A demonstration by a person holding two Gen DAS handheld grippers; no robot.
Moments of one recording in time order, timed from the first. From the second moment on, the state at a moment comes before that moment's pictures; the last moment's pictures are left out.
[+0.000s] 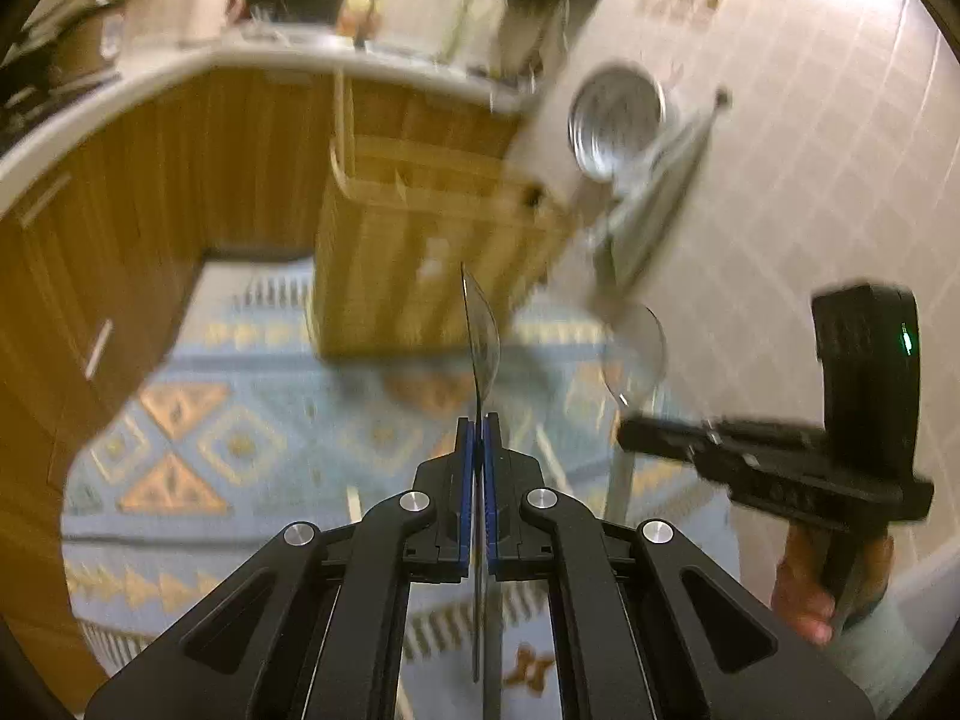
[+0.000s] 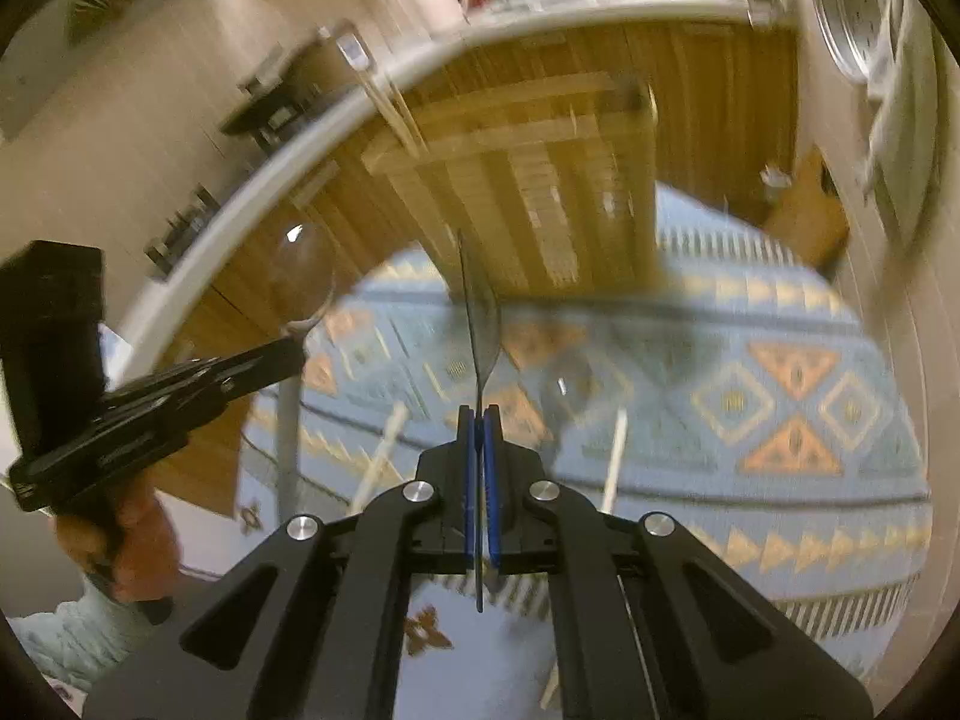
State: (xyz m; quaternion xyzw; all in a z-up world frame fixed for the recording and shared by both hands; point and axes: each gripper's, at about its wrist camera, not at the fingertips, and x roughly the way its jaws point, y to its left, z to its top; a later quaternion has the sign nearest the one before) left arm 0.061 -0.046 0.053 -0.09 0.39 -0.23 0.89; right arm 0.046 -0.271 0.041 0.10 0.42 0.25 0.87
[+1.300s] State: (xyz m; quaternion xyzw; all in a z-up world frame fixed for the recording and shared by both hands) left arm 0.192 -0.055 0.098 -0.10 0.10 -0.10 0.98; right arm 0.197 -0.283 0.108 0.12 0.22 0.12 0.96
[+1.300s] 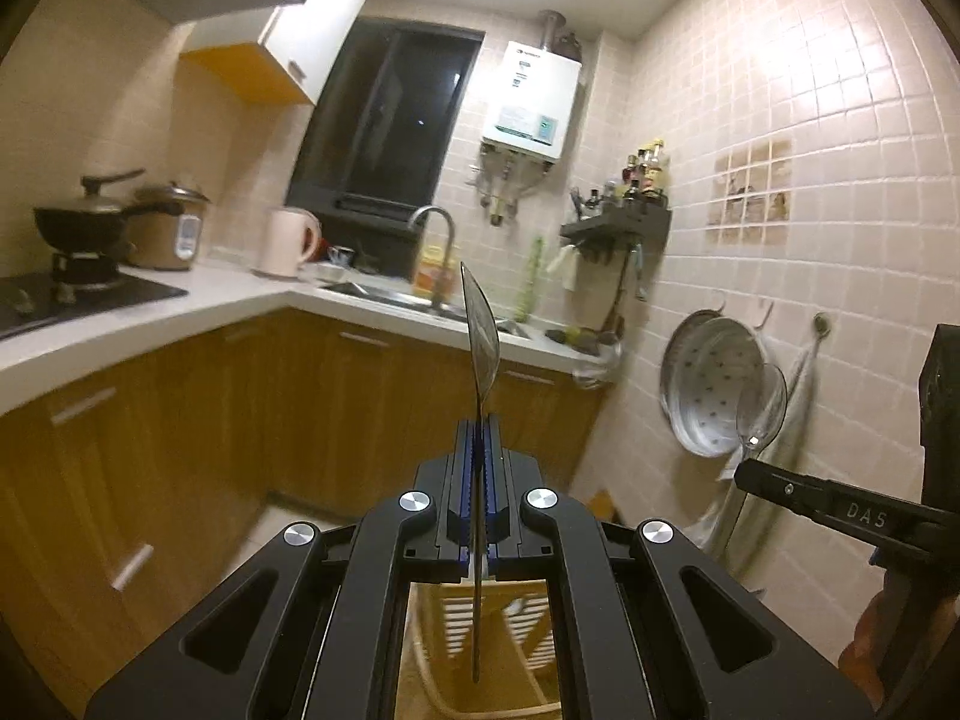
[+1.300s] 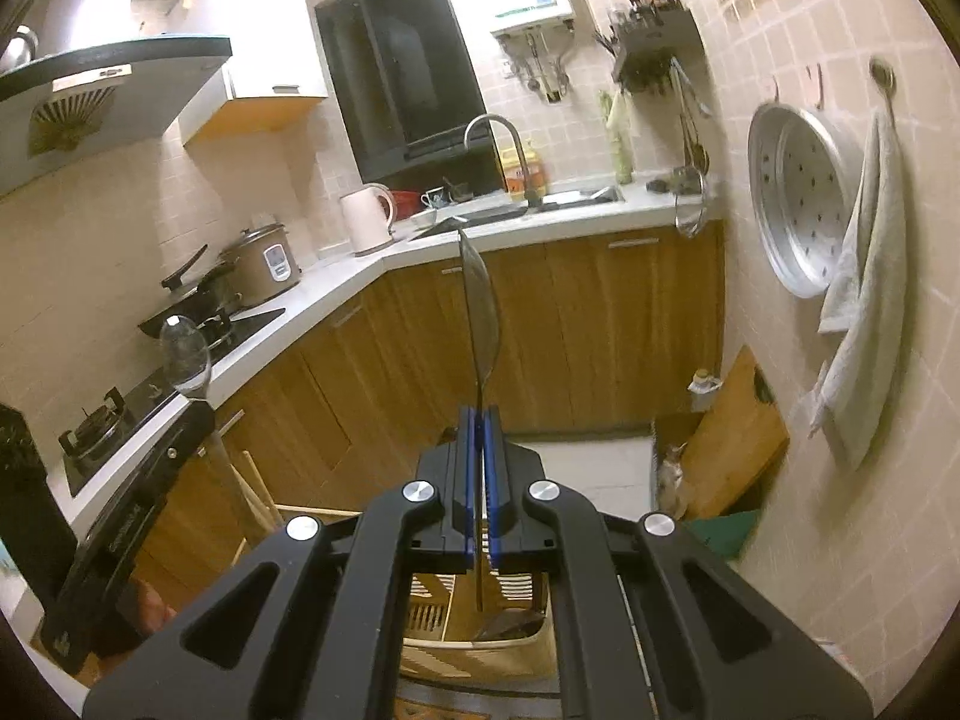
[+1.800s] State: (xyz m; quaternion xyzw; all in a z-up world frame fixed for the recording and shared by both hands) left arm 0.189 -0.062 0.068 -0.08 0.13 -0.11 0.98; right arm 0.200 -0.272 0.076 0.09 0.22 0.12 0.96
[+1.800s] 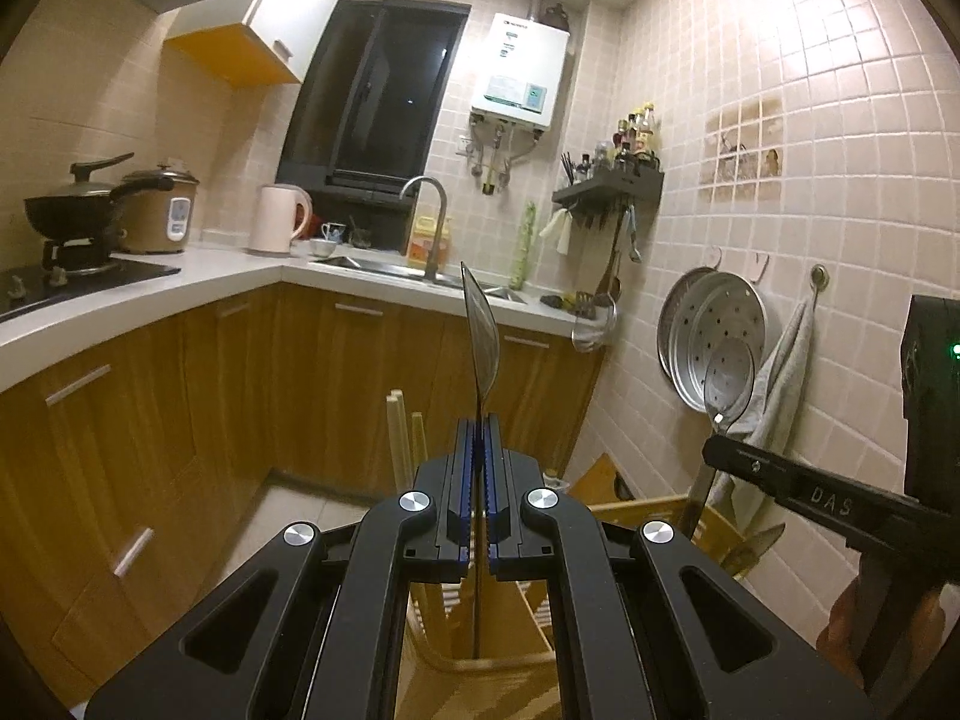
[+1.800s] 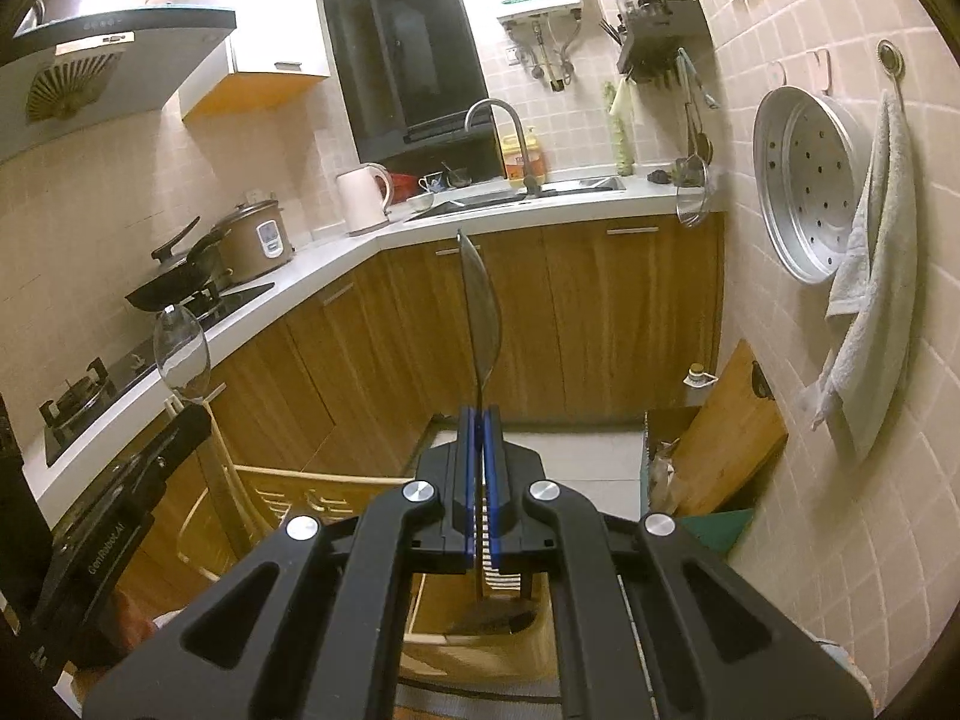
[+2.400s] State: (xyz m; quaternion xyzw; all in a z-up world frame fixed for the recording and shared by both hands) left arm 0.146 -0.040 0.089 -0.09 0.14 -0.14 0.98; right arm 0.153 -0.306 0.093 0.14 0.22 0.14 0.96
